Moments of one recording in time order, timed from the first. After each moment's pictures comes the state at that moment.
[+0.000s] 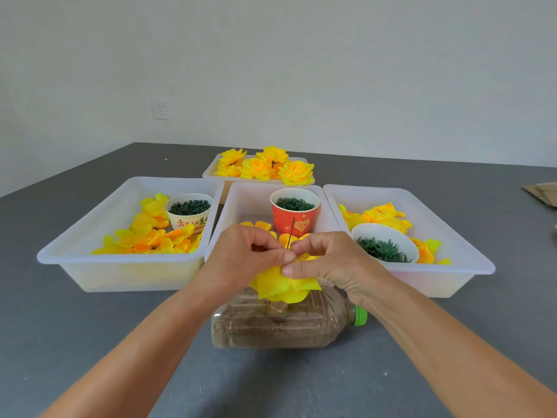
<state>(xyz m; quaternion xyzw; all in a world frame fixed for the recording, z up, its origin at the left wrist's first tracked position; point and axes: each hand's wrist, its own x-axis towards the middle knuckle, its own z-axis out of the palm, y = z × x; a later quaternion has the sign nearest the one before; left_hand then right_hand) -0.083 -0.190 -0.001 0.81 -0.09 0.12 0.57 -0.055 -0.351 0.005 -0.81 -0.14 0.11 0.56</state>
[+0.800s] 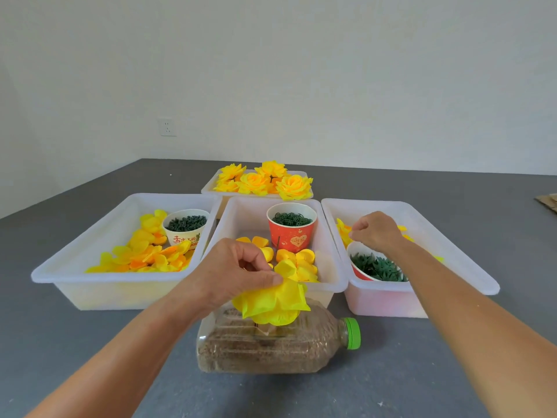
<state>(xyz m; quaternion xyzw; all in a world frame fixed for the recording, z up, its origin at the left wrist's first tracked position) -0.078 -0.191 0.010 0.82 -0.08 0.05 0.56 0.099 -0.430 -0.003 -0.96 -0.03 -0.05 0.28</state>
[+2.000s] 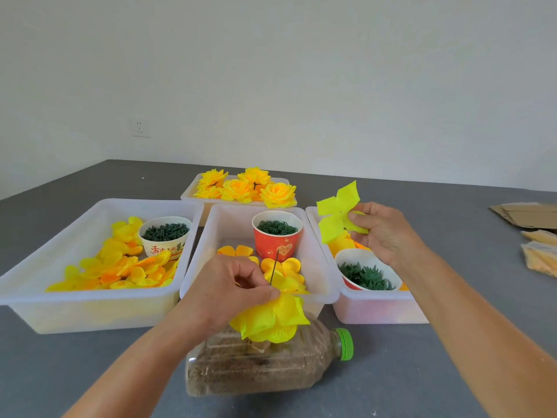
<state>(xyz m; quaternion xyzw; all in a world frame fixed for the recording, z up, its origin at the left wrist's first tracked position) -0.072 -0.189 -0.002 0.81 -0.11 0.10 0.56 0.047 -0.424 0.038 -0.65 -0.03 -0.02 0.76</state>
